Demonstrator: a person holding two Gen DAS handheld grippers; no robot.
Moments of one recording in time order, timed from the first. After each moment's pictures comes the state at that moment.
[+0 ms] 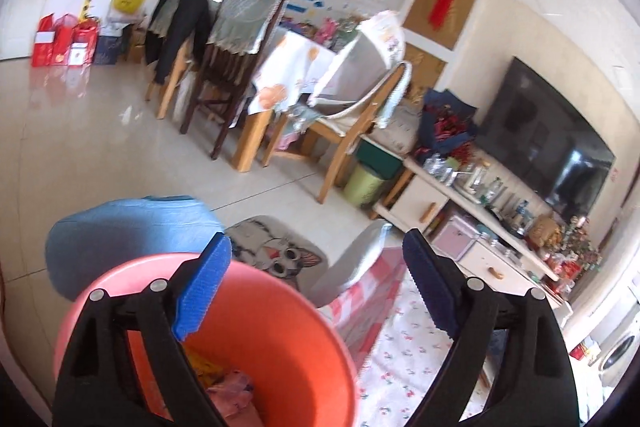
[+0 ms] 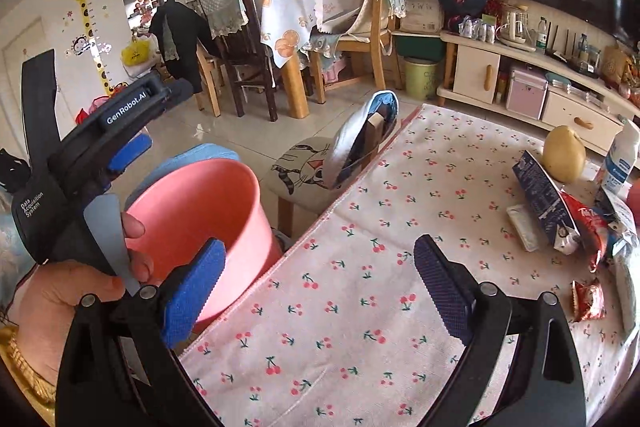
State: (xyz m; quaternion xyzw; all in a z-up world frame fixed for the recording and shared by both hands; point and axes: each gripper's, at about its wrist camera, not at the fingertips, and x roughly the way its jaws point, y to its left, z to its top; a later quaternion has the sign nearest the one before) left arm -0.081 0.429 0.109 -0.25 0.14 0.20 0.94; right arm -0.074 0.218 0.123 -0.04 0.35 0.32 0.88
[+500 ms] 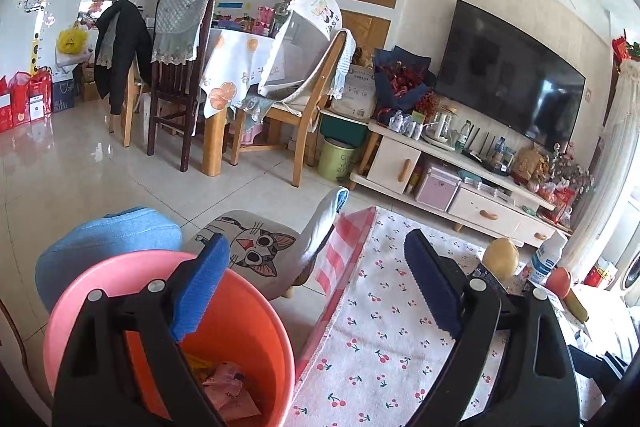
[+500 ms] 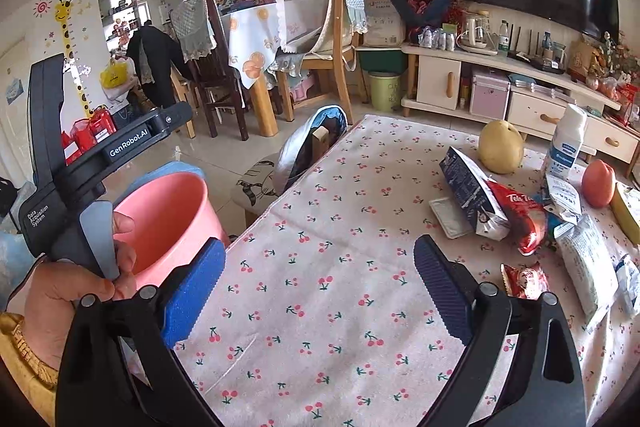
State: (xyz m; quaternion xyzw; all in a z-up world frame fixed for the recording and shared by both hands) left arm -0.061 0.357 0.126 -0.15 0.18 0.14 0.96; right arm -0.077 0.138 0.132 -0.01 0.33 0.28 0.90
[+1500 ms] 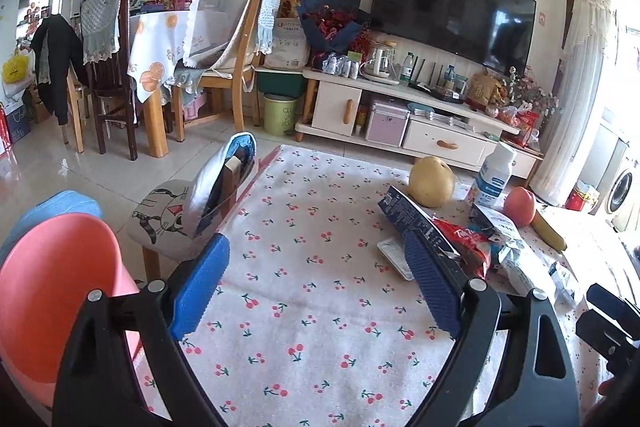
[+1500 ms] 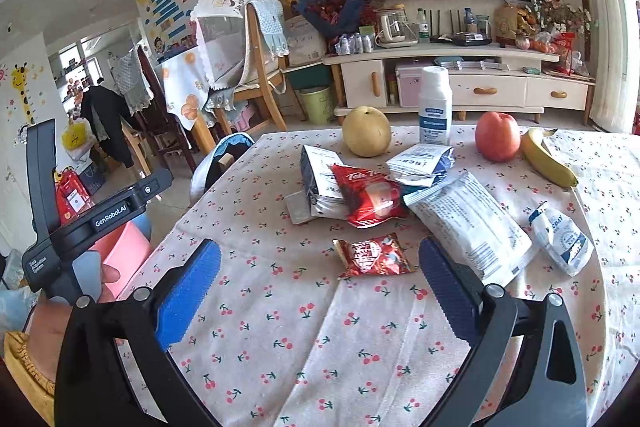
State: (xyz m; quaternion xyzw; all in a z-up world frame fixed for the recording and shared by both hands) left arm -0.030 0.217 0.109 -0.08 0.27 0.05 0.96; right arm -0.069 -0.035 0.121 0.08 0.32 0.19 0.93
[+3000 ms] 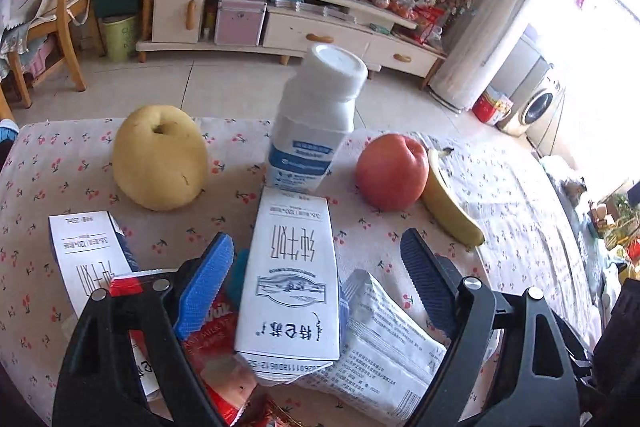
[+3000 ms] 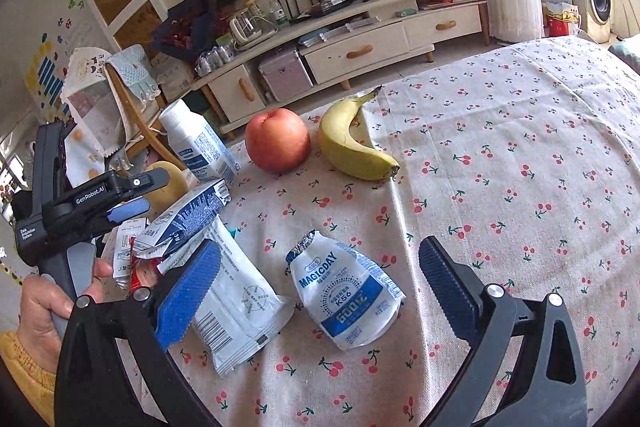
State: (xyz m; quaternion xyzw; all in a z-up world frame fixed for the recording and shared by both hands) left arm 0.183 -0.011 0.066 -0.07 0.45 -0.17 0.87; right arm 0.021 -0.243 0.070 0.19 0.38 0.03 0.91
